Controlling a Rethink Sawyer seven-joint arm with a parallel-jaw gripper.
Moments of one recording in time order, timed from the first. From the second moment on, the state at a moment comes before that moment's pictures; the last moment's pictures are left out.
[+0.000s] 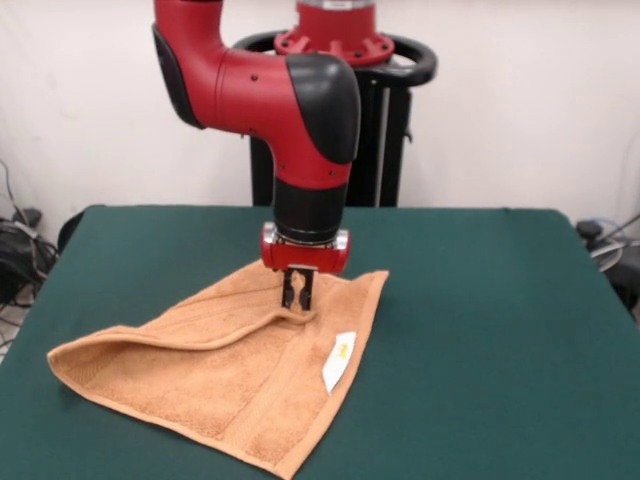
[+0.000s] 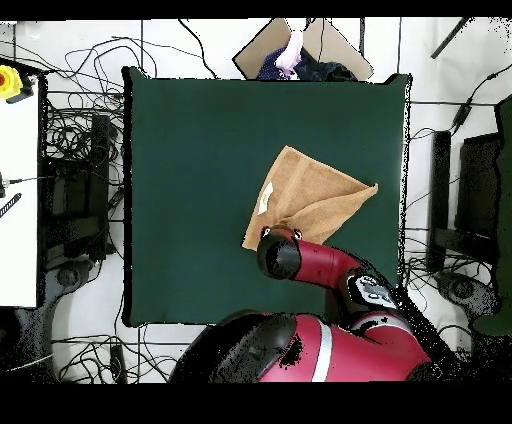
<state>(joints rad) -0.38 -0.42 -0.02 1.85 -0.17 0.06 1.55</state>
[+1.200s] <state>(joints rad) -0.57 -0.44 0.10 1.92 -0.17 0.05 1.55</state>
